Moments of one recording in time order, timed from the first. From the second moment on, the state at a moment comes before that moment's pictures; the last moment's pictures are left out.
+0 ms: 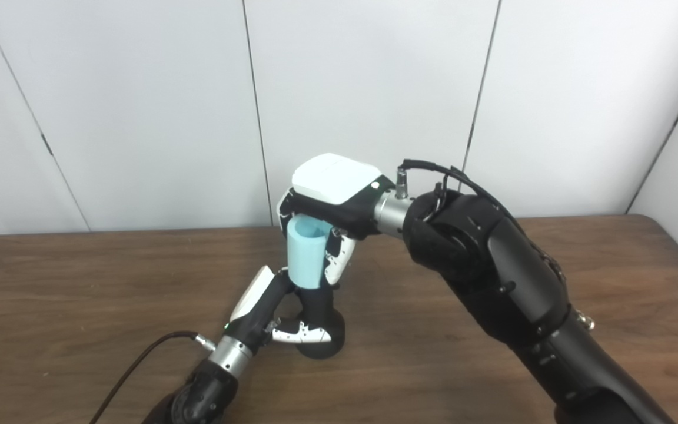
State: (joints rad) left arm -0.44 0.08 -0.37 0.45 0.40 -0.30 0.07; right arm -0.85 -0.40 0.40 -0.16 -0.73 0.03 0.71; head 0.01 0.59
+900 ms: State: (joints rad) left arm -0.44 0.08 -0.37 0.45 0.40 -0.30 0.08; right arm -0.82 -0.39 0.42 -0.17 -0.77 0.03 0.74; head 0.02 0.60
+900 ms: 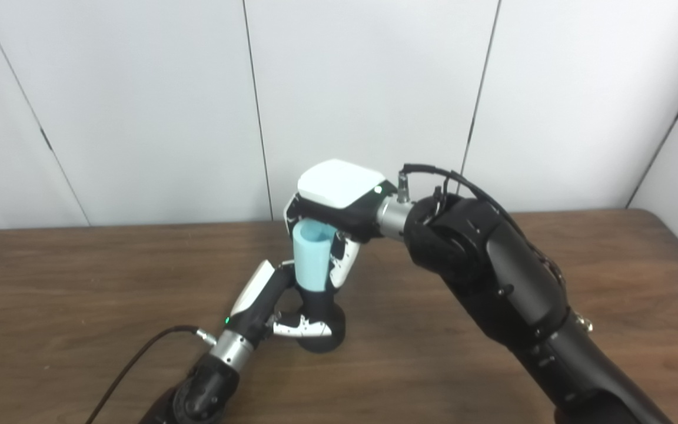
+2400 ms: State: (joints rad) left arm -0.43 0.08 -0.37 0.42 0.40 -0.28 0.07; right arm -0.72 -0.41 0.47 -0.19 -0.92 -0.17 0.57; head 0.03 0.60
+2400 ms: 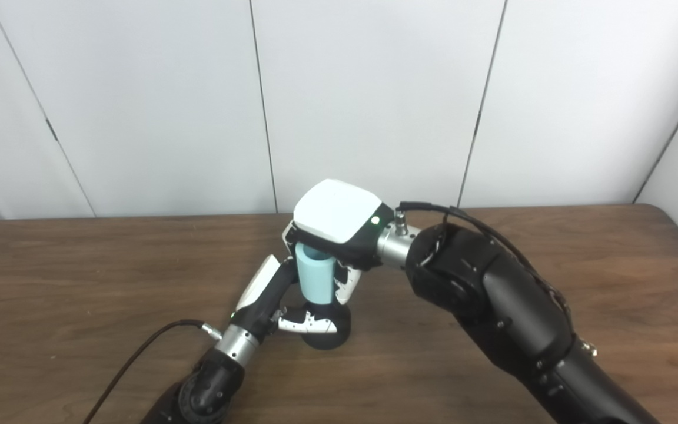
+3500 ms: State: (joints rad) left arm -0.43 0.07 -0.38 0.42 0.40 -0.29 0.06; right arm -0.60 -0.39 0.31 -0.20 -0.82 -0.31 0.36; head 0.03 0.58
